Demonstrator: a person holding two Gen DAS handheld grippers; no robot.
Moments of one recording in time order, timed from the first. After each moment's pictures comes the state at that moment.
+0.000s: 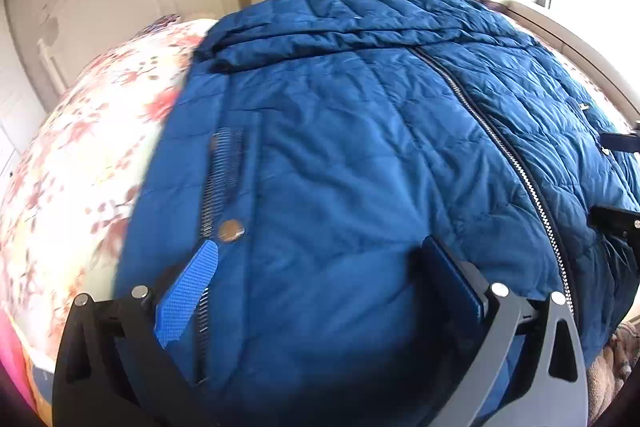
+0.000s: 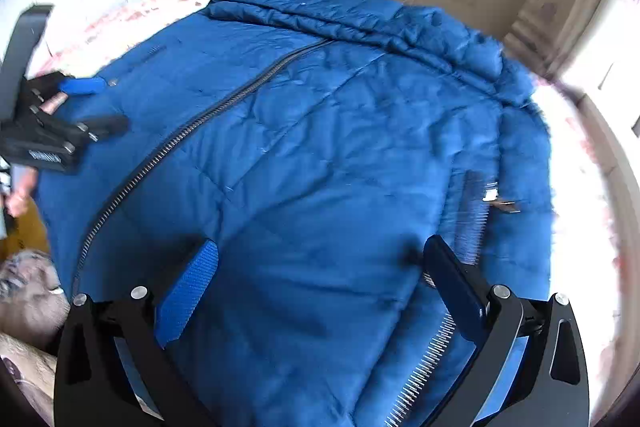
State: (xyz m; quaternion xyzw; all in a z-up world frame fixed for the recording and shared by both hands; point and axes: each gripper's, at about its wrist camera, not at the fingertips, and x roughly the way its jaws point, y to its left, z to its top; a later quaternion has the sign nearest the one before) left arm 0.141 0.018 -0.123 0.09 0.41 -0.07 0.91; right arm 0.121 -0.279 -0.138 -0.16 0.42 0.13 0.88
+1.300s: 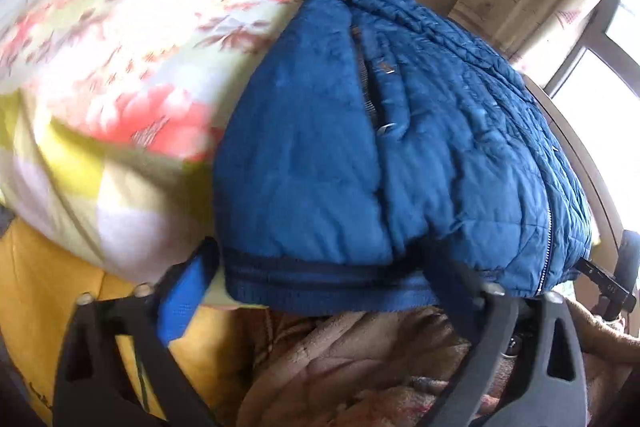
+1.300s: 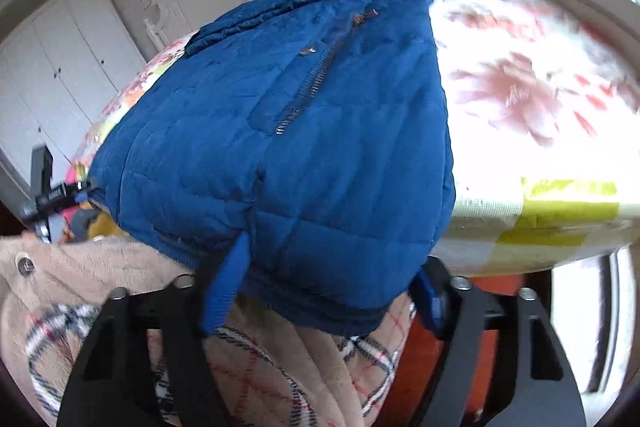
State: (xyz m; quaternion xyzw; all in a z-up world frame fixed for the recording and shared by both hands) left arm 0.045 0.139 -0.163 -0.12 0.42 -0.09 0.89; right arm 0.002 -0.398 -0.186 0.07 0.41 0.15 0.90
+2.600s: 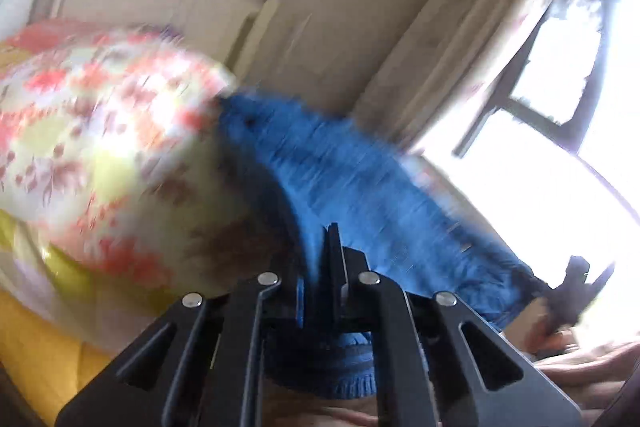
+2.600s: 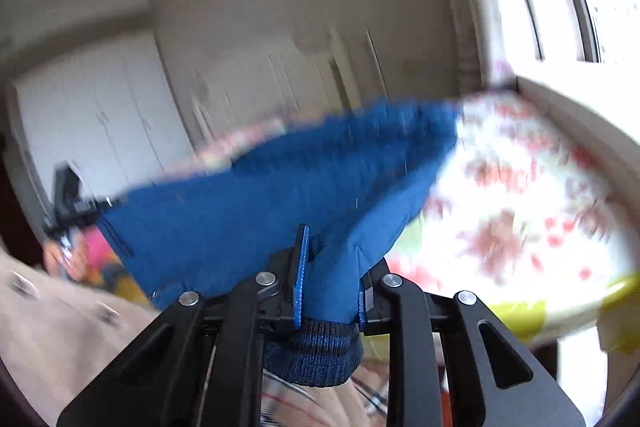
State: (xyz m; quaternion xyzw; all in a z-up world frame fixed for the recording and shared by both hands) left arm 0.002 0.168 -0.050 -0.20 0.24 -0.23 0.92; right arm -0.049 -0.421 -0.084 0.11 0.20 0.21 0.95
